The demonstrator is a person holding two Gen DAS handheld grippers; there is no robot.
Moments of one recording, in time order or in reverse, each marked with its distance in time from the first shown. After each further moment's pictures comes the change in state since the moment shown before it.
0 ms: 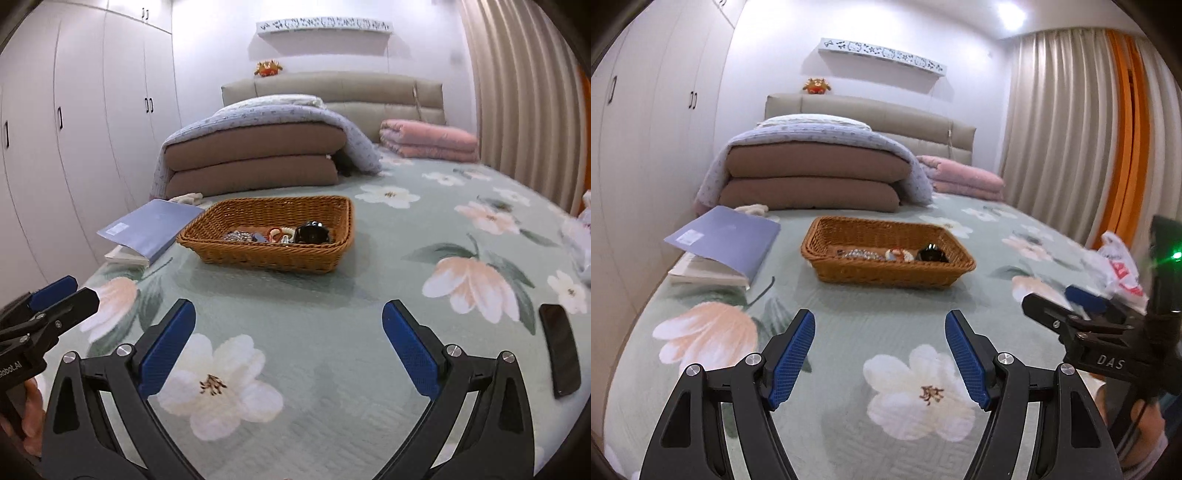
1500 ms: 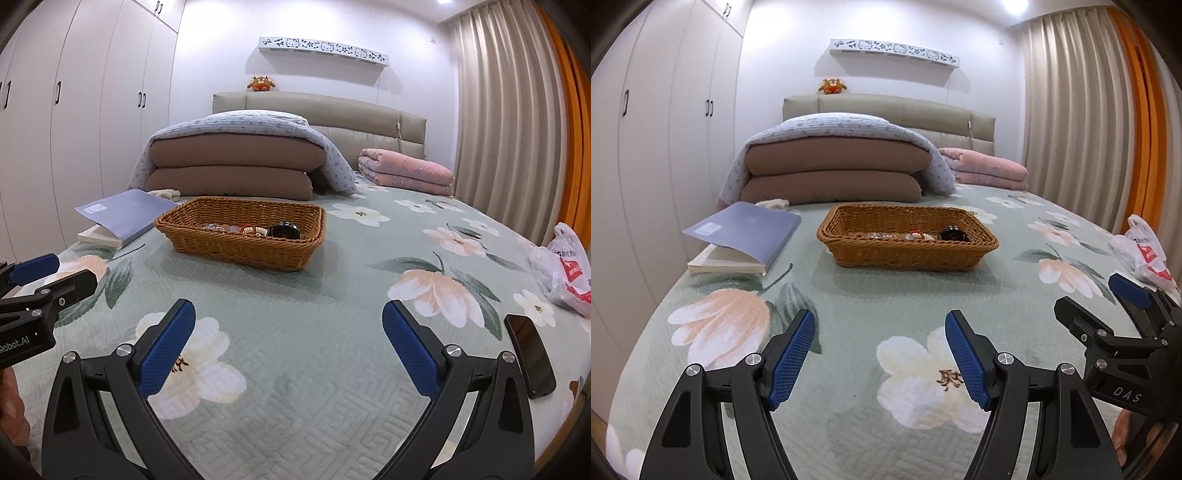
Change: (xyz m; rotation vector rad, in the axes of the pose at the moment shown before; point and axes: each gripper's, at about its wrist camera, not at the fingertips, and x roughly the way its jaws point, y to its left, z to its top) left arm 0.010 -0.017 -0.026 0.028 -0.002 0.123; right arm -0.011 0.003 -0.035 -0.102 -0.077 -0.122
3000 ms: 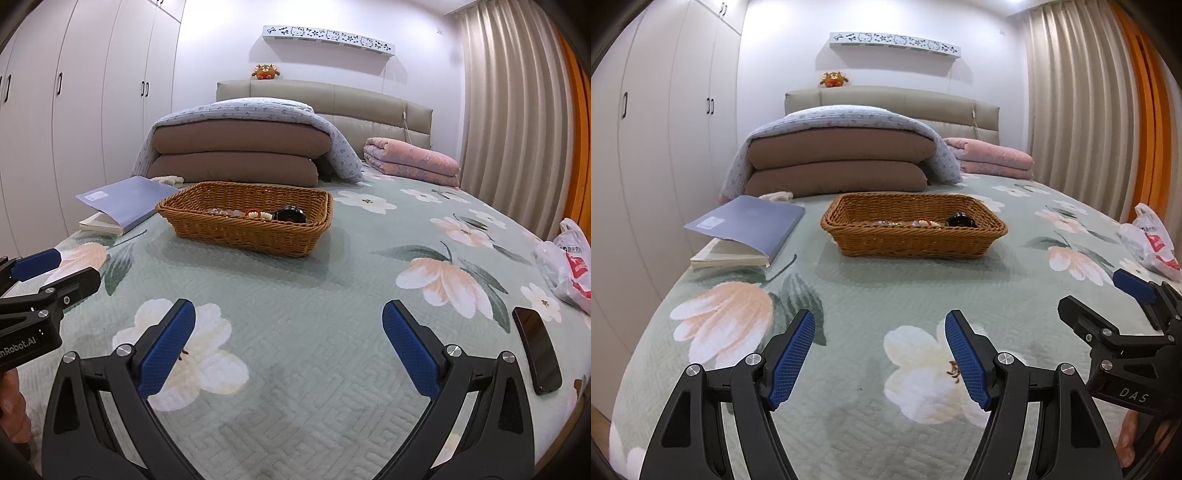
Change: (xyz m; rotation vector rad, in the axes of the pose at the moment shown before) left arm 0.008 0.000 -0.007 0.016 0.027 0.029; right arm 0.015 0.002 -0.009 -0.008 0.045 0.017
